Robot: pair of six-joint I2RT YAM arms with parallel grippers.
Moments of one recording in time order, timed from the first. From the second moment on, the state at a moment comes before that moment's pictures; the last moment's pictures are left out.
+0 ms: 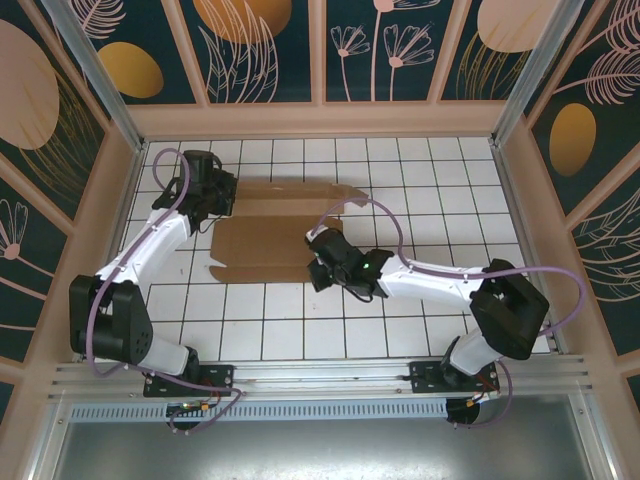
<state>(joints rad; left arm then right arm) -0.20 1.49 1.13 -0.33 0.07 -1.51 1.00 1.53 0.92 -0.25 0.13 0.39</state>
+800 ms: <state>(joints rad) -0.20 1.65 1.17 -0.13 0.01 -1.38 0.93 1.86 1.04 -0.17 0.07 0.37</state>
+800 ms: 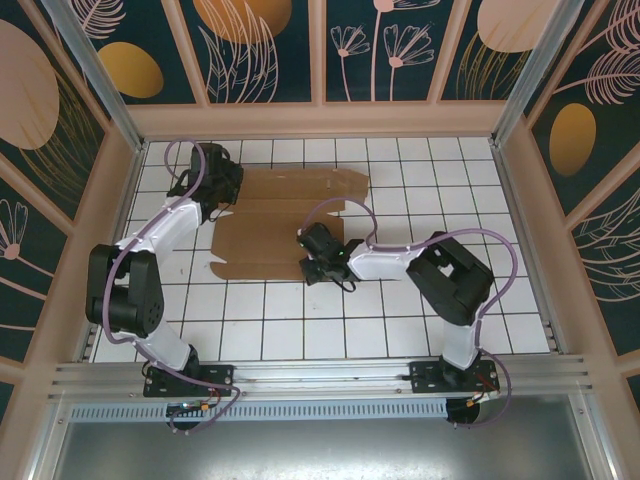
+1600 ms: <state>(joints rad) -0.23 1.53 0.69 0.56 -0.08 -1.17 0.92 1.78 0.93 -0.15 -0.06 0.38</state>
